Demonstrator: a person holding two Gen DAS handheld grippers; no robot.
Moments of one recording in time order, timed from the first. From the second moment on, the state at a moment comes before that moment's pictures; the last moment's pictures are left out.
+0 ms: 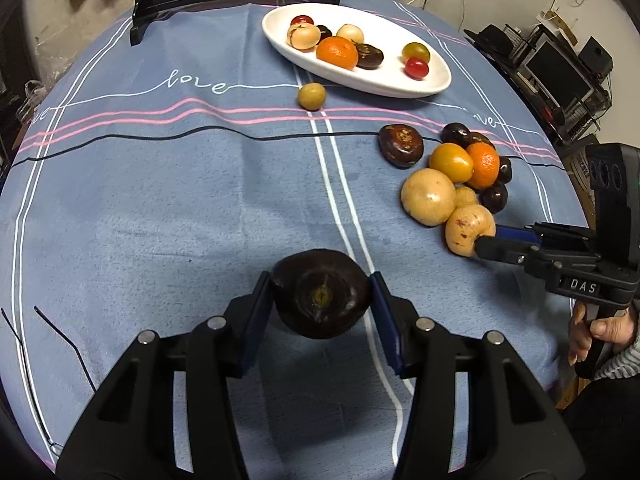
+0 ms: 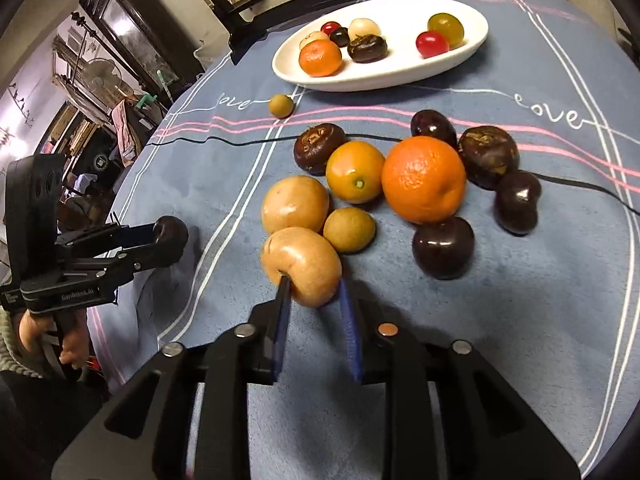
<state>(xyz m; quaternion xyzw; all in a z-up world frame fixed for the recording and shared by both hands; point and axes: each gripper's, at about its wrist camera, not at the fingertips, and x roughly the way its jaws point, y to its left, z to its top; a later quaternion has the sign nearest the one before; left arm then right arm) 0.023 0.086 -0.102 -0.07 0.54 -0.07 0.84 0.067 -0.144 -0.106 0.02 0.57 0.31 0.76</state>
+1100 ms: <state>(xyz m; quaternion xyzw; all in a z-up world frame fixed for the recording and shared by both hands) 0.036 0.076 -0.104 -0.07 0.52 -0.09 0.85 0.061 -0.128 -0.094 -0.02 0.55 0.32 0.77</state>
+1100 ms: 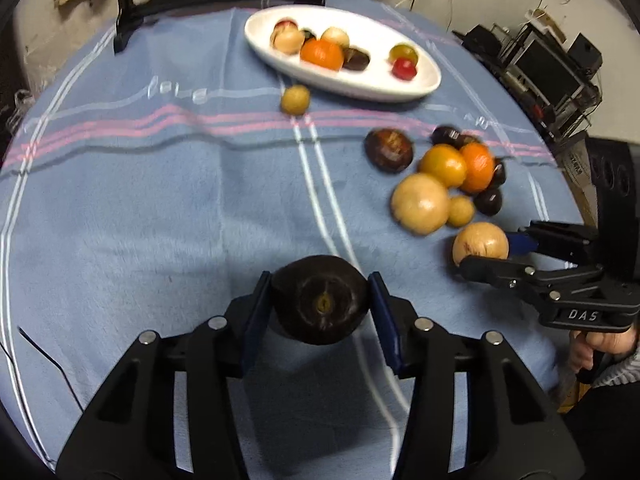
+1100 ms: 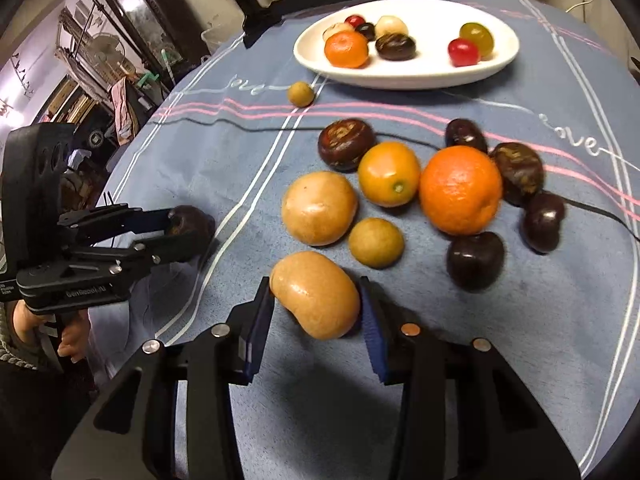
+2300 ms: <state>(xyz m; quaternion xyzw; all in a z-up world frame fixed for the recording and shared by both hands) 0.227 0.011 -0.089 -0.05 0.49 -0.10 0.87 0.327 -0.147 -0.074 0.05 0.47 0.24 0.85</state>
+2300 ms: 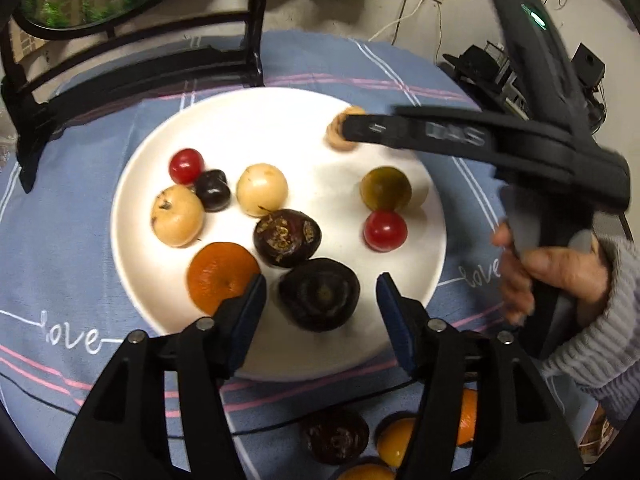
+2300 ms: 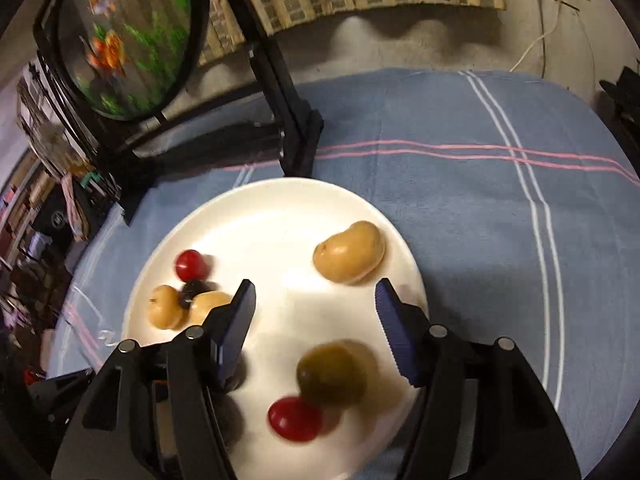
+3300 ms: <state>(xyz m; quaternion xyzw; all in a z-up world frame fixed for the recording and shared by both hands) 0.067 0.075 -0.107 -0.08 0.53 -0.06 0.84 0.068 -0.240 -0.064 0.10 0.54 0.12 0.83</state>
